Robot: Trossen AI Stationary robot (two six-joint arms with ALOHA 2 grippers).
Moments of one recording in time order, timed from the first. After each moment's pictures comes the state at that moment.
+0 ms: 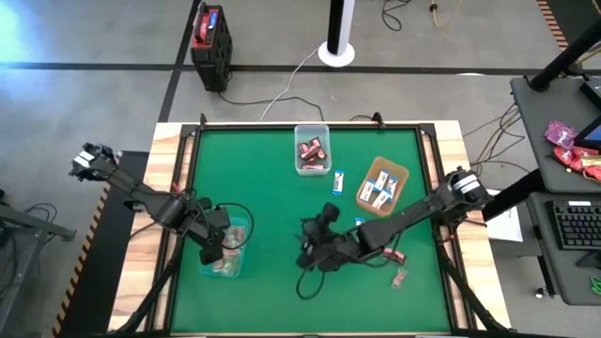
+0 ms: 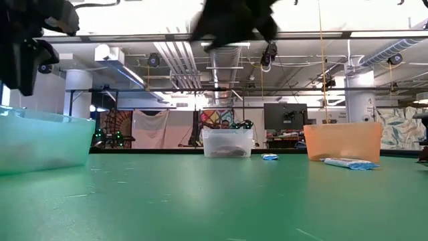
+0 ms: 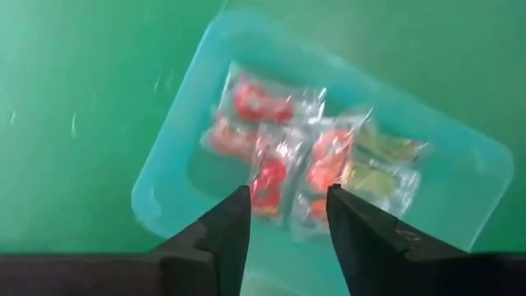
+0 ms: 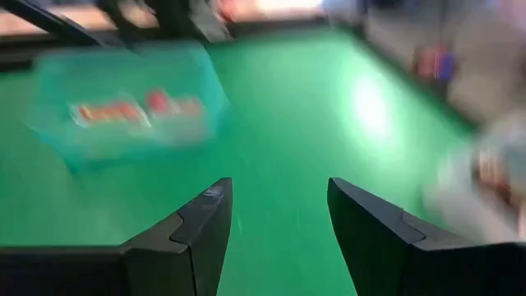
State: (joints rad) left arm -0.53 1.11 0.84 -1.08 -0.15 -0.86; right arm 0.40 1.87 1.38 -0.24 0.78 0.44
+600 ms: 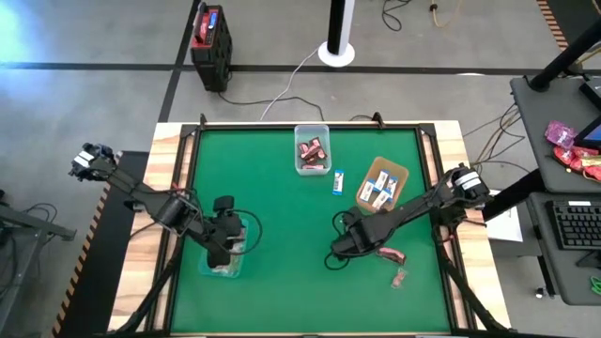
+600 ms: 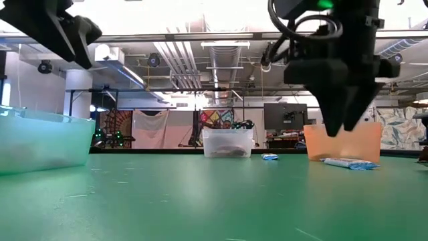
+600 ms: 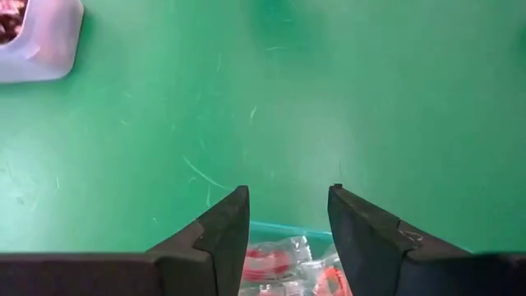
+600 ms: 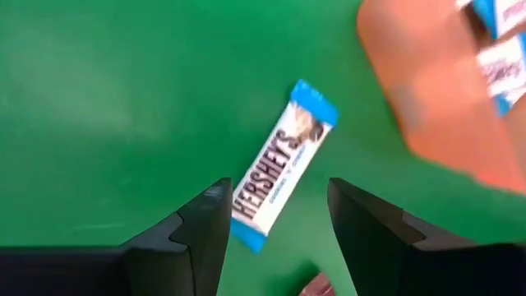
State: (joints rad) left arm -0.53 1.11 0.84 -0.75 -0.36 -0.41; right arm 0.35 1.84 1.28 -1.13 0.27 1.38
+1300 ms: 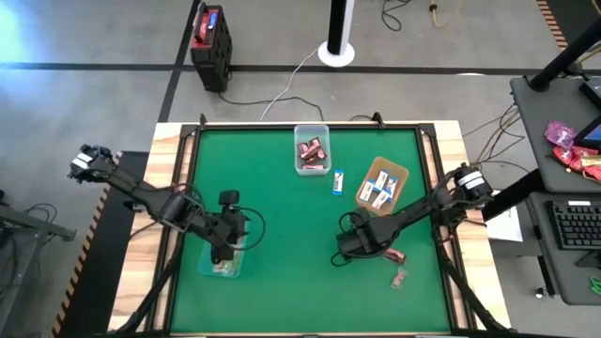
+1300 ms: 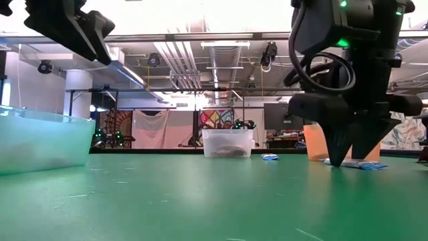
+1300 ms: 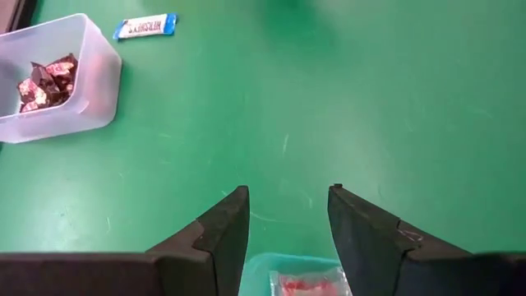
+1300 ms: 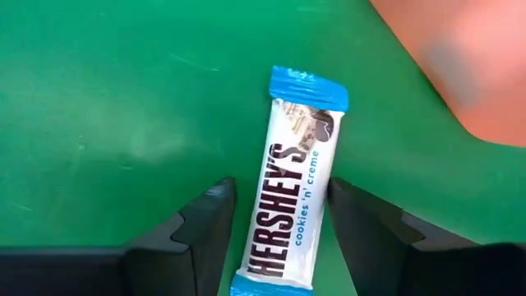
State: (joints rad) left arm -0.47 1.11 0.84 -0.69 -0.41 -0.22; right arm 0.35 1.84 1.05 -0.85 0.30 1.57
